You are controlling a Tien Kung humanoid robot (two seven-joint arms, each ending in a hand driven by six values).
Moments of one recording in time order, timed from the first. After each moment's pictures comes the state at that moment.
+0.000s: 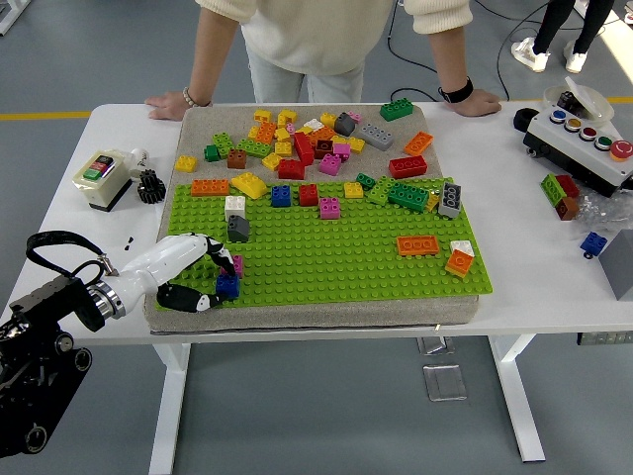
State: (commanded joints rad) left arm -0.27 0.20 -1.34 -1.20 2.27 -0.21 -0.41; right arm 0.12 -0.11 1.43 0.18 -0.54 -0.17 -0.02
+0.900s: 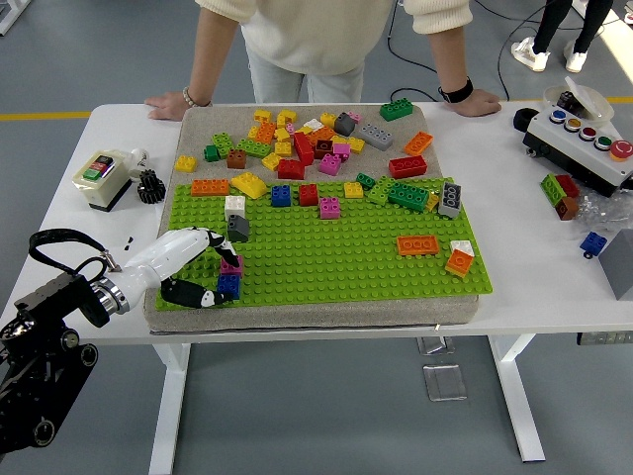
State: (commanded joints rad) left arm -0.29 0.18 -1.34 -1.15 2.27 -0.17 -0.42; right arm 0.12 -0.11 1.43 0.18 -0.54 -0.17 -0.02
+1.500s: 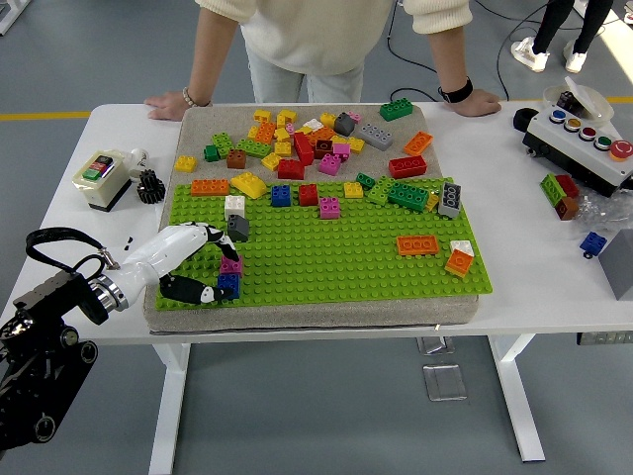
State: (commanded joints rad) left arm -0.30 0.18 -1.35 -1.14 2.27 -0.15 -0.45; right arm 0.12 -0.11 1.42 0.18 -0.53 -0.17 -0.02
